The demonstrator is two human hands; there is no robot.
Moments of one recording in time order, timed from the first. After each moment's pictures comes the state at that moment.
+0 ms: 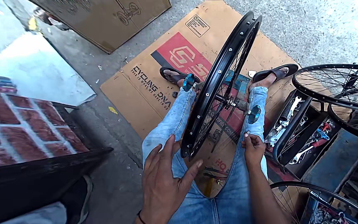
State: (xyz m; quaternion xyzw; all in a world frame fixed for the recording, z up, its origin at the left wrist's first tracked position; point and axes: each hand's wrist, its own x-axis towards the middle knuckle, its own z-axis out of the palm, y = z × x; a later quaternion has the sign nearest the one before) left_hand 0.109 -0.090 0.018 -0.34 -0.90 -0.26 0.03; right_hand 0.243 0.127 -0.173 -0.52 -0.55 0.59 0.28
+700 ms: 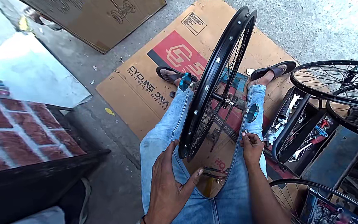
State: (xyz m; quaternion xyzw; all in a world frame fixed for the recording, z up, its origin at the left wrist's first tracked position) left_hand 0.123 -0.102 -0.008 -0.29 -0.91 -0.29 -0.06; right_hand 0.243 0.127 -0.173 -0.53 -0.57 0.58 0.26
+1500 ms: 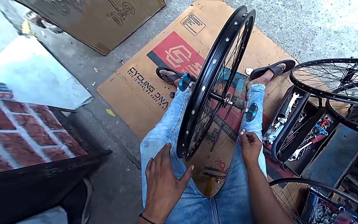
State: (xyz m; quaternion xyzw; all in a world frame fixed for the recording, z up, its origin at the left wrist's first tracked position) left_hand 0.117 -0.119 -0.030 -0.26 -0.95 -0.12 -0.08; right_hand 0.242 0.126 -0.174 -0.52 -0.58 0.58 0.24
